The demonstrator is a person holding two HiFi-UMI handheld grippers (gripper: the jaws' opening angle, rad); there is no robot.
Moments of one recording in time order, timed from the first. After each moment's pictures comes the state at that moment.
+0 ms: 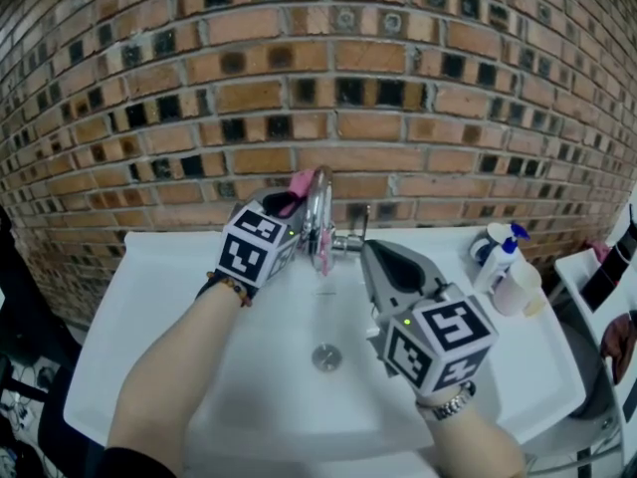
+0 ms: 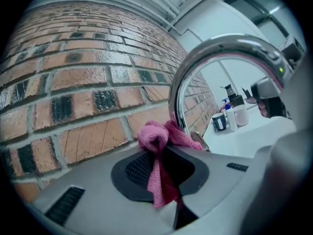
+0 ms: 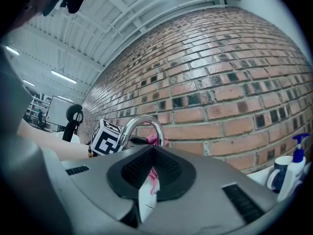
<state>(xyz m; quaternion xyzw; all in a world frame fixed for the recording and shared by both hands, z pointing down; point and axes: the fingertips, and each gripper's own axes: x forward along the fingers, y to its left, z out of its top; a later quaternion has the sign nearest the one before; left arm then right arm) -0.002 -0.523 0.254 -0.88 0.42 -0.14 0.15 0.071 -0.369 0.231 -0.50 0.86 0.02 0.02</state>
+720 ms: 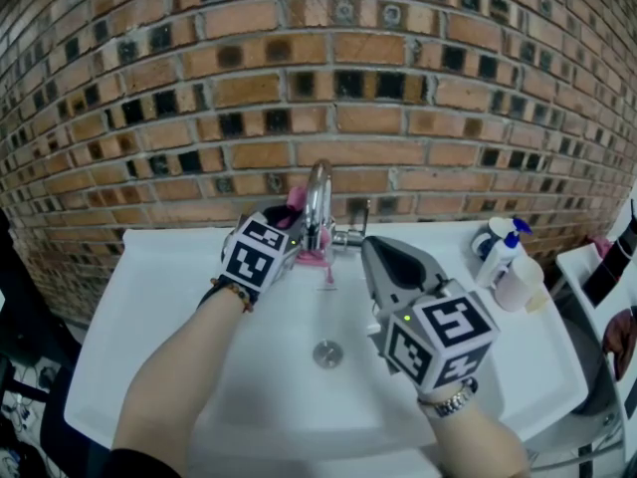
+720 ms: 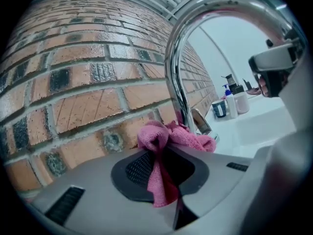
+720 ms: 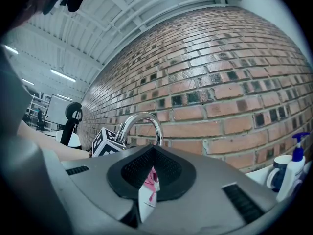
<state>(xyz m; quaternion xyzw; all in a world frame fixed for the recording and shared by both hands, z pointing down) -0.013 -0.537 0.305 -0.87 0.44 -0.19 0.13 0.071 -0.371 0.237 -0.51 0.86 0.02 0.01</state>
